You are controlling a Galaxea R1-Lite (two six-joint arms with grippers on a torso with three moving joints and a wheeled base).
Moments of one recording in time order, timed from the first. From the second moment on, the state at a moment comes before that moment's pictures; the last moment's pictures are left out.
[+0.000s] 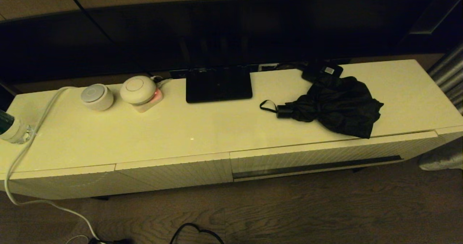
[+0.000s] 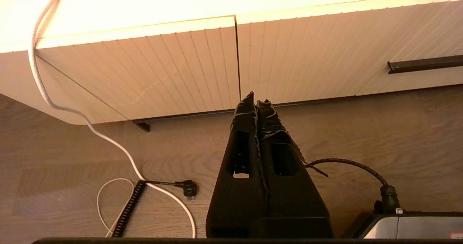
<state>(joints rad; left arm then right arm) 0.00 0.00 0.00 0.00 0.00 0.02 -0.03 0.44 -0.33 -0.07 -0.30 -0.36</state>
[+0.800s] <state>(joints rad) 0.00 0.00 0.00 0.00 0.00 0.02 0.00 0.08 -0.20 0.38 -0.05 -0.07</state>
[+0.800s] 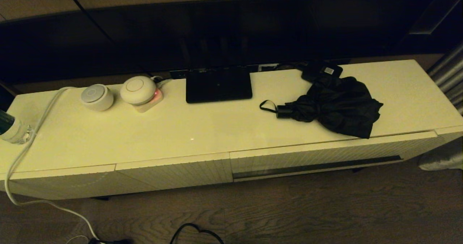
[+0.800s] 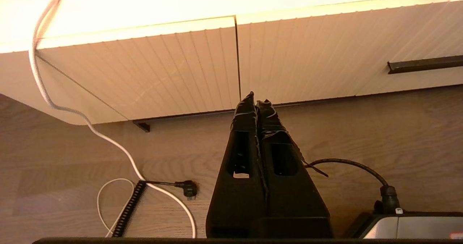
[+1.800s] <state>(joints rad) 0.00 0.00 0.00 0.00 0.00 0.02 0.00 0.00 0.00 -0.01 0.00 -0.03</state>
